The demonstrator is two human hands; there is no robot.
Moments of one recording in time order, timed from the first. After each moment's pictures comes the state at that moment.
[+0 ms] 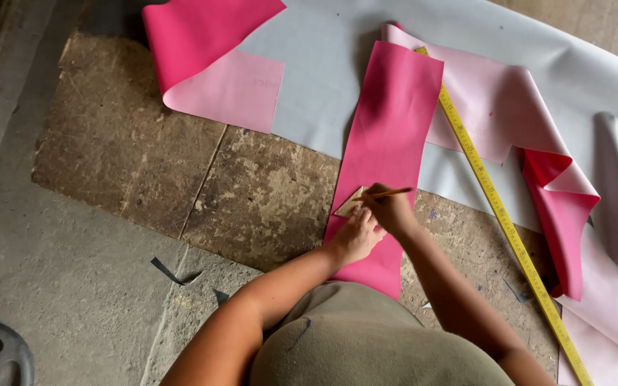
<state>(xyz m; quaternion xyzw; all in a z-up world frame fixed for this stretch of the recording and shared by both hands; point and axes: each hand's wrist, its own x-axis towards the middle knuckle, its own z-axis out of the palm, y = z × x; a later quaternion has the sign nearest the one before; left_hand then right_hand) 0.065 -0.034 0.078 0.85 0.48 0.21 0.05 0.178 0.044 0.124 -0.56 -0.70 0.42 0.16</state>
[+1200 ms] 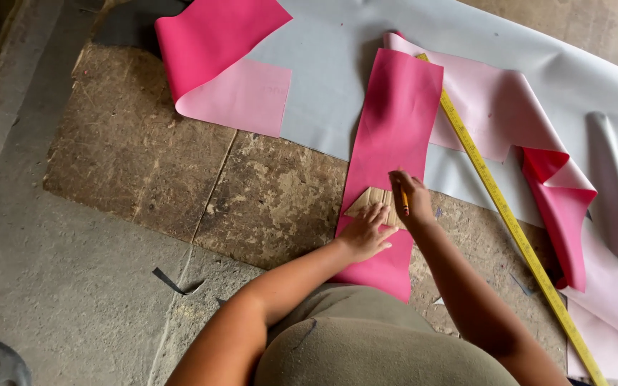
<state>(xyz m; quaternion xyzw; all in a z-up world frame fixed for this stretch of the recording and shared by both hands) 0.045 -0.039 0.060 0.88 0.43 0.15 0.15 0.194 0.064 0.107 -0.48 -0.82 0.12 0.29</state>
